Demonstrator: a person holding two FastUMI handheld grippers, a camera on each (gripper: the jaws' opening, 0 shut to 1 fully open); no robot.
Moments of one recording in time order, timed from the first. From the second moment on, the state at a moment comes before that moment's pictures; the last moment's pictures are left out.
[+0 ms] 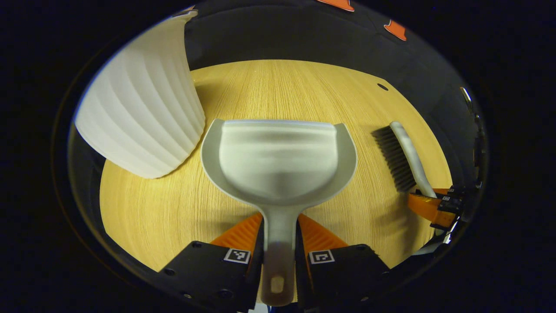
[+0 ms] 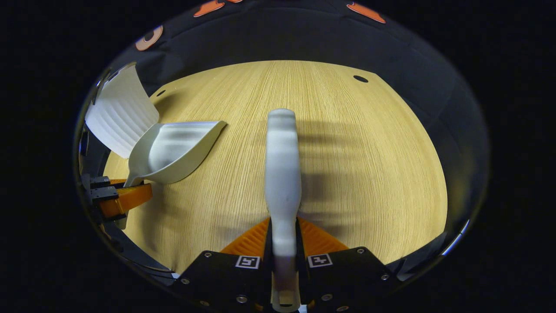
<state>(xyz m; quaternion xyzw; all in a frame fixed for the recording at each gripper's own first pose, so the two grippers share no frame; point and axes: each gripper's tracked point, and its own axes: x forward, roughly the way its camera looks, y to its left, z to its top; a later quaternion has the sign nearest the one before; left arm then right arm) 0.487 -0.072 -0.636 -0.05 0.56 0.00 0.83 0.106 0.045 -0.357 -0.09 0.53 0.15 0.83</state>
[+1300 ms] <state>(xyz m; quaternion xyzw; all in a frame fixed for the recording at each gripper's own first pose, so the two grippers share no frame) 0.731 -0.065 -0.430 -0.05 0.26 0.01 0.96 0.145 0.083 -0.081 0.00 0.20 0.19 0.96</state>
